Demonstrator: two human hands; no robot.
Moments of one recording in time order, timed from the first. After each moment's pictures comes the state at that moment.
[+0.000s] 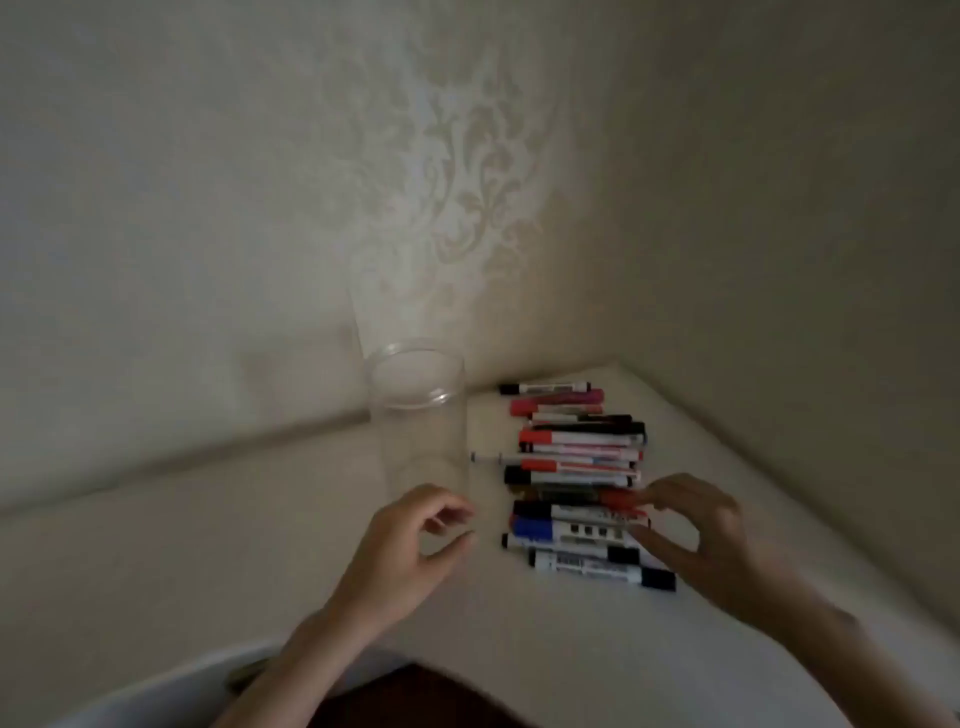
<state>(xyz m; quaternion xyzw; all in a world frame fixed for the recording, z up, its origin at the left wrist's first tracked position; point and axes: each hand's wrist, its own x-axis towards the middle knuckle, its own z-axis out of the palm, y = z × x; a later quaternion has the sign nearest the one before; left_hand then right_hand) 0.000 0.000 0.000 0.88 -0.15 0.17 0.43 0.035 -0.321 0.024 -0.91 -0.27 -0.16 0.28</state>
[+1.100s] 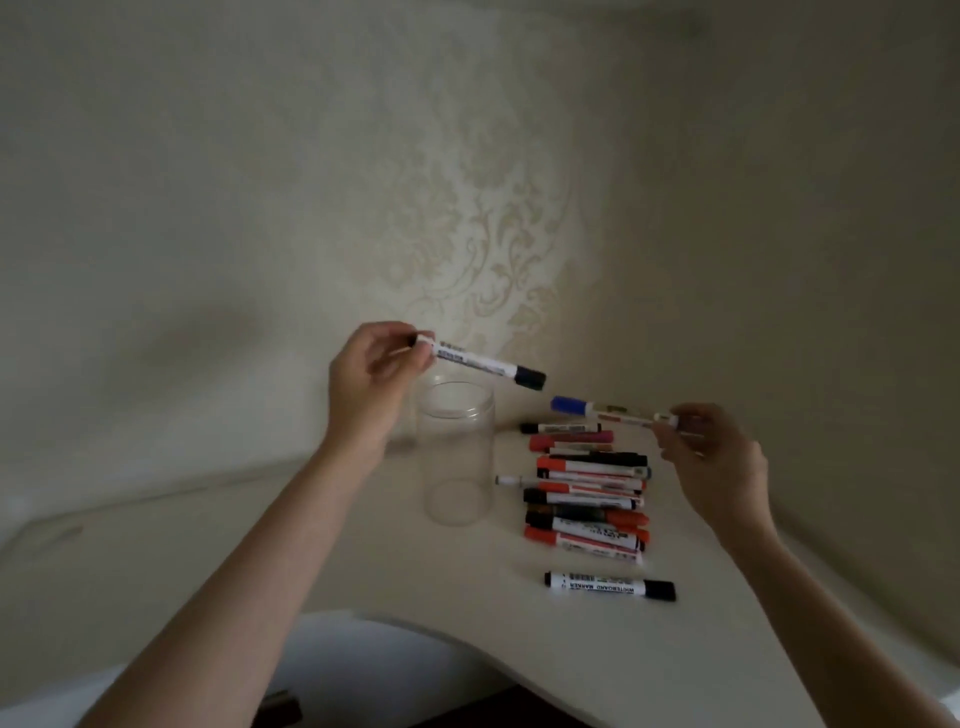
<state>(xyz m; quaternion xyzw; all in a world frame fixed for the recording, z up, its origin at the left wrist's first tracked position) 0.003 0.023 0.150 0.63 -0.08 0.36 0.69 0.037 -0.296 0.090 -0.80 -0.04 -0.28 0.53</state>
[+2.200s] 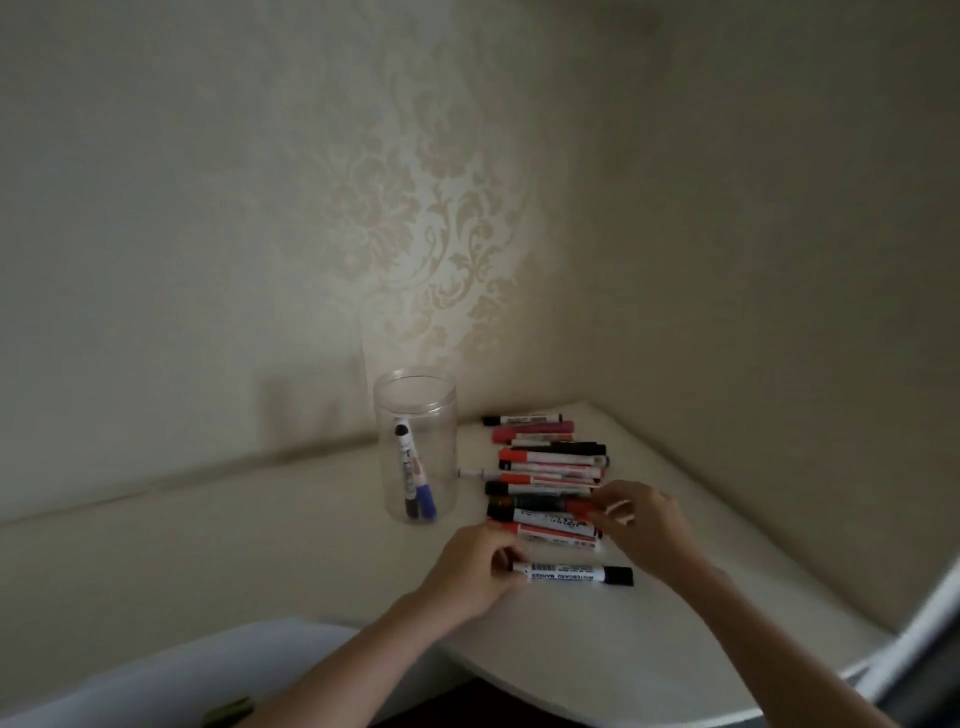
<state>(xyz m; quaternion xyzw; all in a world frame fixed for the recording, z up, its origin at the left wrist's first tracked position) -0.006 -0.078 -0.009 0.93 -0.16 0.02 0.33 0.041 -0.308 0.017 -0.93 -0.11 -0.08 0.33</state>
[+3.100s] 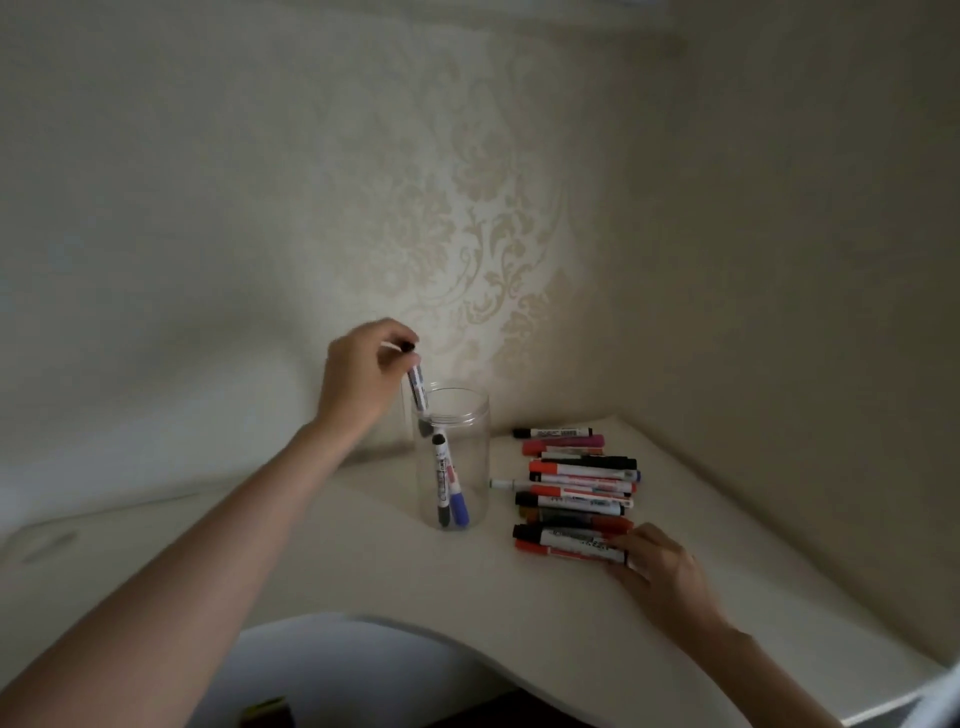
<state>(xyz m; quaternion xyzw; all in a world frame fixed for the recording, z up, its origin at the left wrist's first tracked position) 0.023 0.044 0.168 0.84 -0.04 0.39 0.37 0.011 -0.302 -0.014 -0.93 -0.21 -0.18 0.25</state>
